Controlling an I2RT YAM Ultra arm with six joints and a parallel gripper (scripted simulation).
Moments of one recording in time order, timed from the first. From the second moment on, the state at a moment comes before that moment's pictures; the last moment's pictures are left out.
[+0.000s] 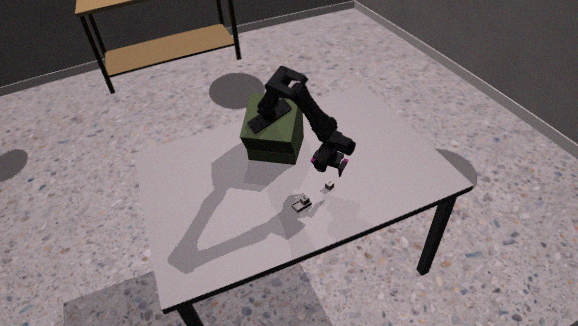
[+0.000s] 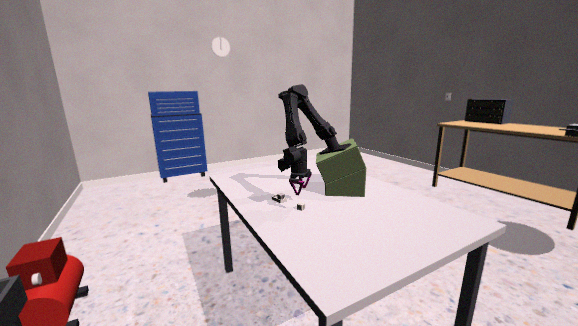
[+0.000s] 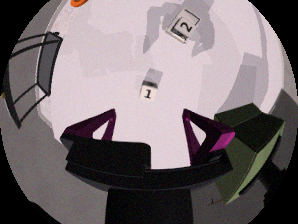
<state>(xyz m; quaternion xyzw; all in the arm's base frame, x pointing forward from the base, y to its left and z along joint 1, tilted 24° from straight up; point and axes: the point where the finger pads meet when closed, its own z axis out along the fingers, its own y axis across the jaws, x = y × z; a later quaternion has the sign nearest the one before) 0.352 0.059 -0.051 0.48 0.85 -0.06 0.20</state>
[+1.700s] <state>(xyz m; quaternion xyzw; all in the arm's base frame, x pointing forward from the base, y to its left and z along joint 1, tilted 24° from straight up) 0.352 0.059 -0.050 0.60 0.77 -0.03 0.21</state>
